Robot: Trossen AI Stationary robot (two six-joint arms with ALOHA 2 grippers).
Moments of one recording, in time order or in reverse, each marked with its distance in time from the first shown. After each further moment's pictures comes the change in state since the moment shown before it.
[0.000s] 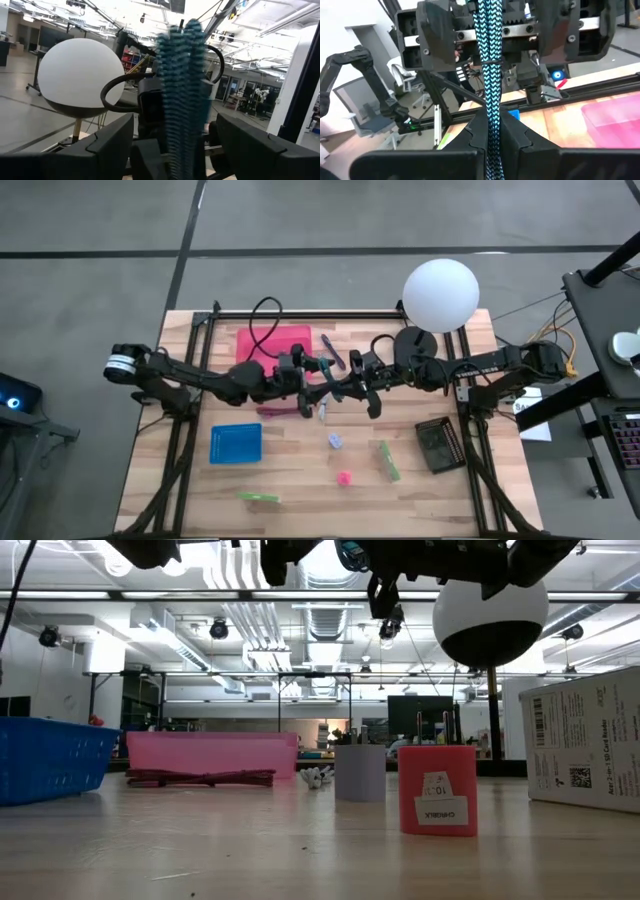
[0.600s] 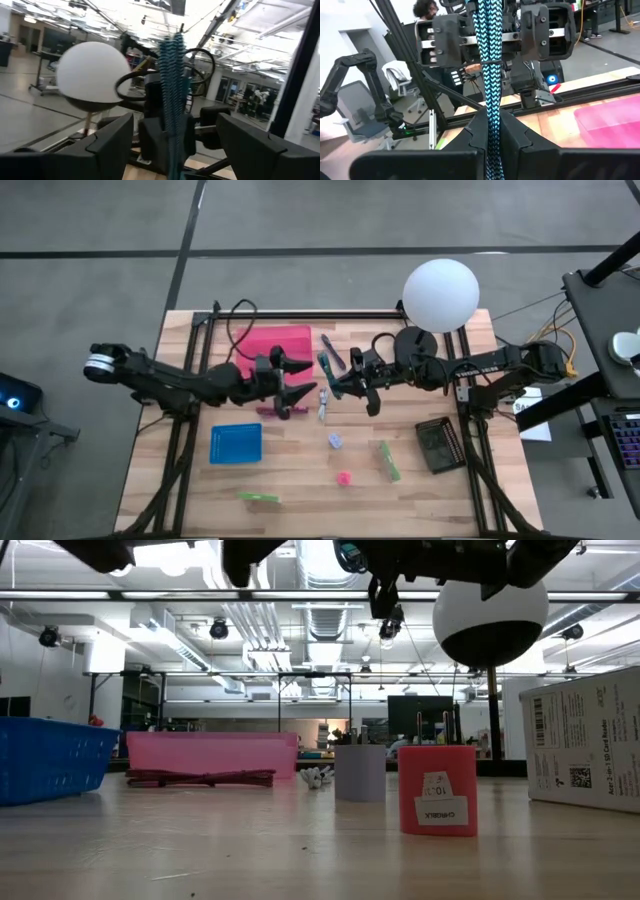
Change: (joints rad) left arm -0.025 -0.185 -0.180 0.002 -0.021 0.003; right arm -0.008 0.000 0.000 0.017 0.023 -0.001
